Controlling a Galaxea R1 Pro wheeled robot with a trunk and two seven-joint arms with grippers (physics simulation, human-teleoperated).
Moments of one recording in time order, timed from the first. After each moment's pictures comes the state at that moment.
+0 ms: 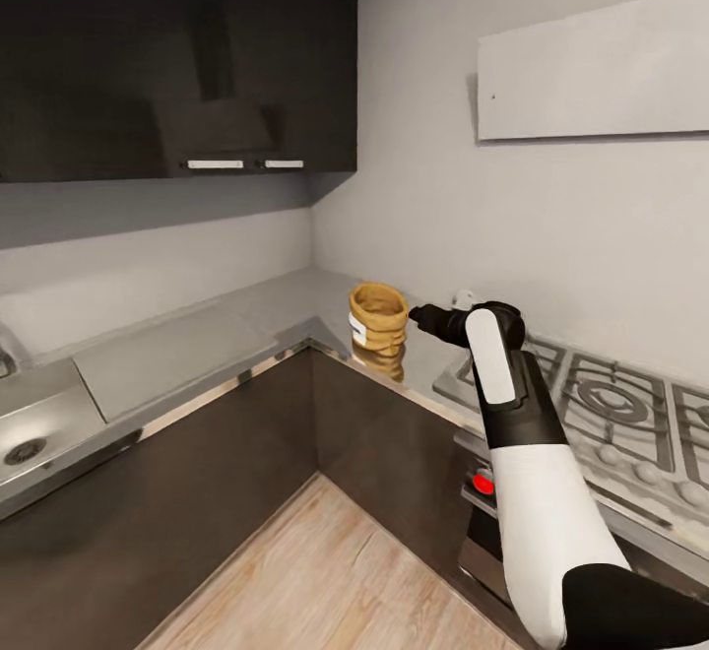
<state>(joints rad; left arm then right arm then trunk) 0.27 -0.05 0.33 -1.01 0.50 0.11 -0.02 -0.94 0.17 -0.03 -1.29 -0.60 0.95 -0.57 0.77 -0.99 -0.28</state>
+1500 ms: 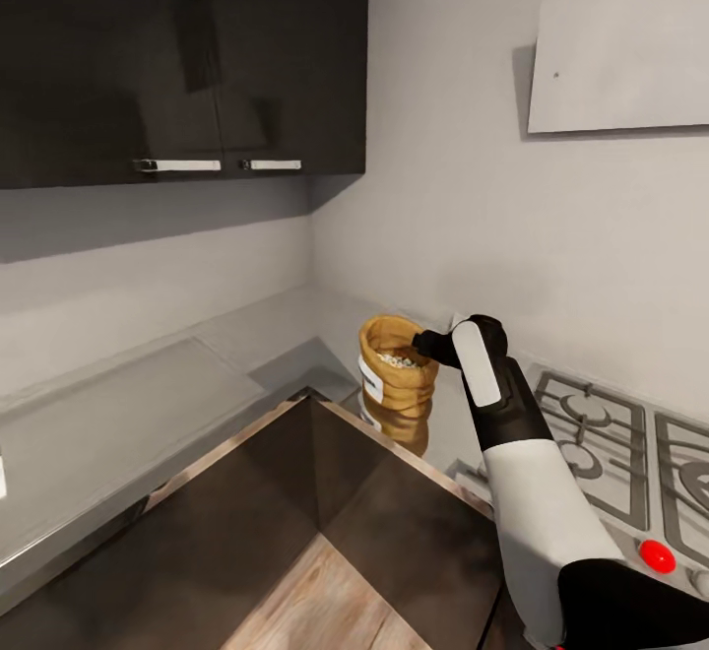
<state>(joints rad) 0.27 -0.05 0.32 -1.00 0.49 0.11 -0.02 -0.95 0.17 -0.03 -1.14 -0.60 0.96 -0.68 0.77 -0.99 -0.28</state>
